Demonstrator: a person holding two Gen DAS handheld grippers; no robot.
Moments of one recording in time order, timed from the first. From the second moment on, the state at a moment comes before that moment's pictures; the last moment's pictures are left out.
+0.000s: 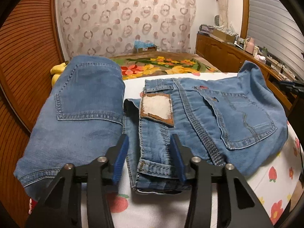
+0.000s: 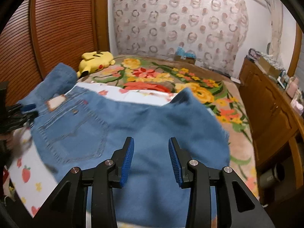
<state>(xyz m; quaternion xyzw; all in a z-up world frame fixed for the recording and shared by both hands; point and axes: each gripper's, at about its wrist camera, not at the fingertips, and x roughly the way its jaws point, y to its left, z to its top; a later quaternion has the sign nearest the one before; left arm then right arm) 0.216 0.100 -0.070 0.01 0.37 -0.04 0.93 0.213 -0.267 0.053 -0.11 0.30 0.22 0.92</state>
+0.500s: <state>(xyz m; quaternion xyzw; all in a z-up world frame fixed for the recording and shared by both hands) 0.179 0.087 -0.047 0.04 0.36 -0.06 0.93 0.181 -0.292 0.025 -0.07 0.31 0.23 0.92</state>
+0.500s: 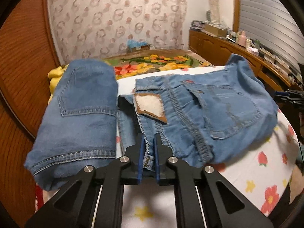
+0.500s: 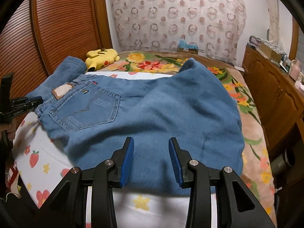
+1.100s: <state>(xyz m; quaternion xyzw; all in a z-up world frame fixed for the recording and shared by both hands) 0.114 0.105 -0.049 0.01 0.36 -0.02 0.93 0.125 -0.309 0.014 -0.05 0.30 0.24 0.92</state>
